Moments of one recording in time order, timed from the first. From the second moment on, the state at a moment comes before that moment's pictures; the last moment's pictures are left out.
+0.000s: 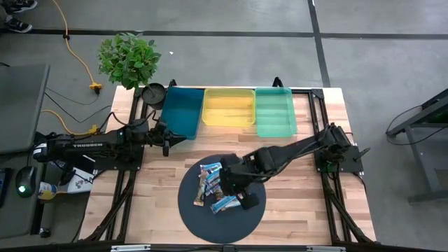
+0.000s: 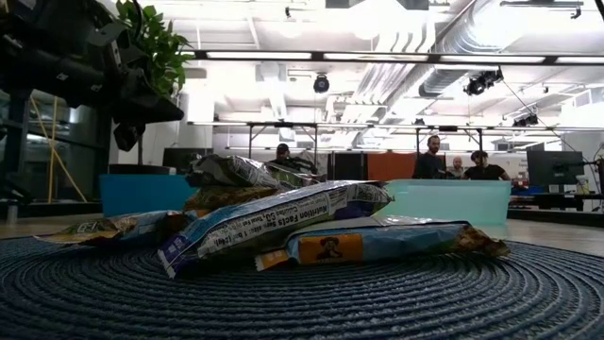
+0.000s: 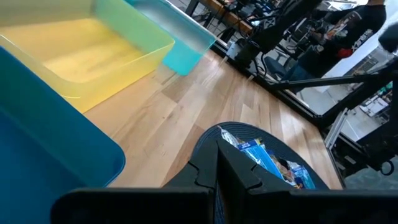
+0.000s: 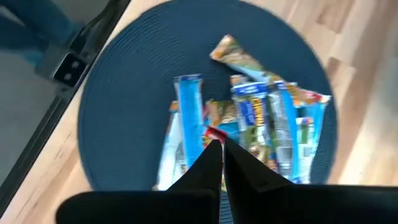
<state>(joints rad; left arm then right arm) 0.25 0.52 0.14 0.16 0.11 -0.52 0.35 1.96 1.92 -1.03 -0.03 -0.11</state>
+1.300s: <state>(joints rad) 0.25 0.52 0.14 0.15 0.07 -0.53 0.37 2.04 1.64 -0.66 -0.08 -0.08</state>
